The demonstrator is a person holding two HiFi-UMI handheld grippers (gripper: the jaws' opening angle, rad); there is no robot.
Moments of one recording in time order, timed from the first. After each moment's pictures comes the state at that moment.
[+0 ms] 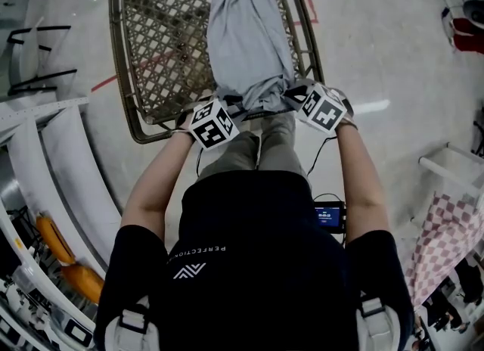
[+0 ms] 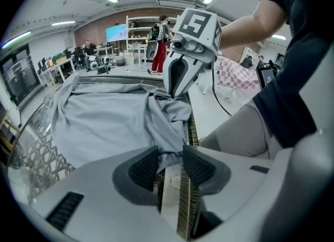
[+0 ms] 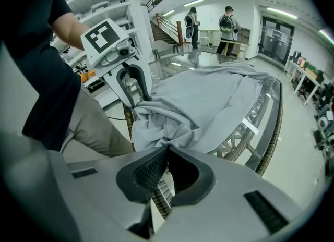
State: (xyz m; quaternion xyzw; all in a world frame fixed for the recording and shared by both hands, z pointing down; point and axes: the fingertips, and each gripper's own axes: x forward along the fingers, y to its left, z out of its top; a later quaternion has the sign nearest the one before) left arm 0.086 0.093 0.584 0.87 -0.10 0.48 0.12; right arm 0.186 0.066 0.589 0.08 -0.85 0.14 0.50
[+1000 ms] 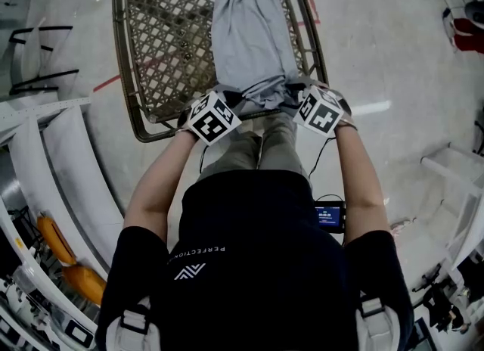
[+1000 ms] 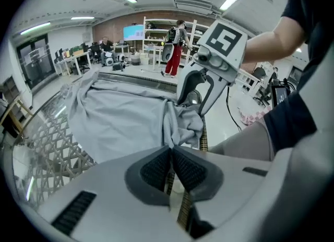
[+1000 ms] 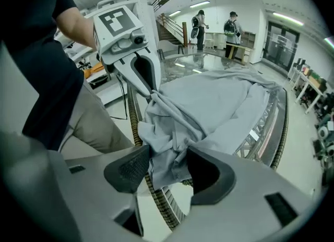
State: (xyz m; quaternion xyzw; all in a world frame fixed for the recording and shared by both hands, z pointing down) left arm 0.073 0.070 0.570 0.86 -0.16 0.46 0.16; right arm 0.167 0.077 0.590 0.07 -0.86 0.12 0.50
